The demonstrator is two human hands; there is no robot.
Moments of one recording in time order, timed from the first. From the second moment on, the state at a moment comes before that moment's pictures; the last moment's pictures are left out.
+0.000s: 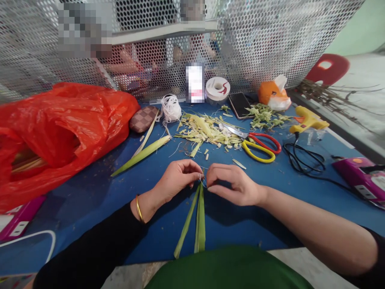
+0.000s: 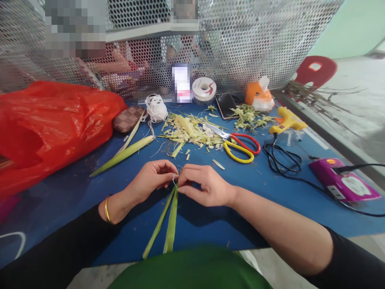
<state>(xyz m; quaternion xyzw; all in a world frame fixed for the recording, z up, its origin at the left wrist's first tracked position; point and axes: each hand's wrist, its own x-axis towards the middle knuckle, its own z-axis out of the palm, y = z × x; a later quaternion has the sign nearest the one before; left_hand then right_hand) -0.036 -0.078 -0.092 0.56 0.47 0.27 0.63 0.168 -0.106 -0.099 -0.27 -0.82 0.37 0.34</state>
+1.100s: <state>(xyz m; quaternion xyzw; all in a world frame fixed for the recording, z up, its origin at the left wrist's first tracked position) -0.042 -0.090 -0.096 0.93 0.25 0.23 -0.10 0.152 -0.102 -0.114 -0.44 -0.73 0.40 0.35</state>
